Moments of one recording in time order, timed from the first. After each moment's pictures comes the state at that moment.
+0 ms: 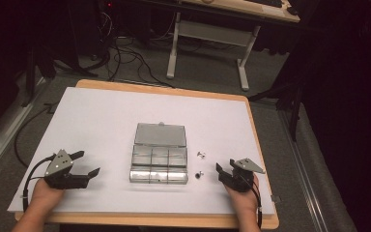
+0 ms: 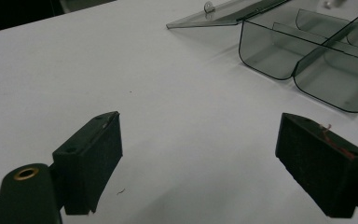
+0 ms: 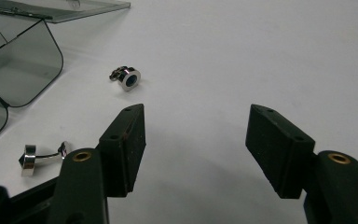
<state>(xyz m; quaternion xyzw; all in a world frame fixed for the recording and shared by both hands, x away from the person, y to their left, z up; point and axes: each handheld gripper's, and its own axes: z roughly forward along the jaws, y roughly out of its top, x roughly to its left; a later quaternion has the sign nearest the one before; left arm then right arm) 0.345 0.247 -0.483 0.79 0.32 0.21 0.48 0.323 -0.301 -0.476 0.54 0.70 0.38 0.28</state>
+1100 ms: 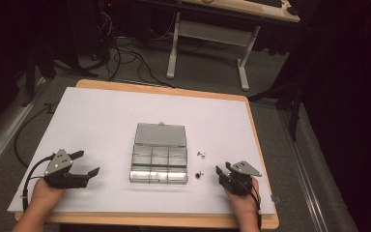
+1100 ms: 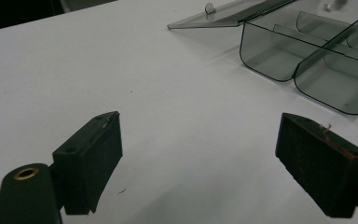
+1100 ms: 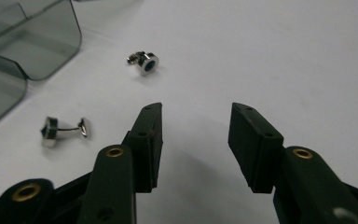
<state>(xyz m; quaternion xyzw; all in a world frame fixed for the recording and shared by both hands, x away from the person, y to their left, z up) 0.345 0.248 -0.483 0.79 0.33 0.21 0.48 0.313 -0.293 -0.474 0.51 0.73 0.35 0.29</state>
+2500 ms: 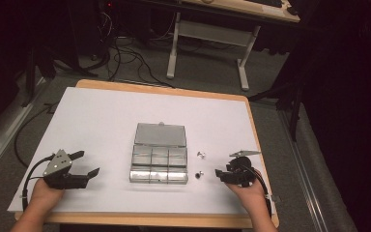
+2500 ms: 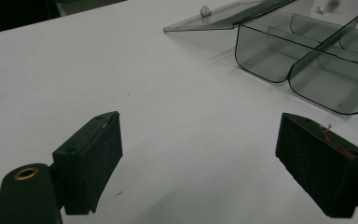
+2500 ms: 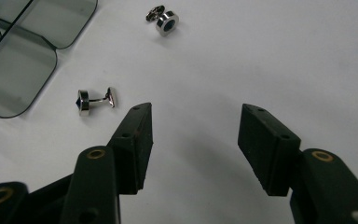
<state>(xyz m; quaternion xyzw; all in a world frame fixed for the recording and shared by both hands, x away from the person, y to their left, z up) 0.345 0.249 -0.483 0.79 0.32 0.21 0.49 0.338 -0.296 -0.438 0.54 0.79 0.26 0.13</state>
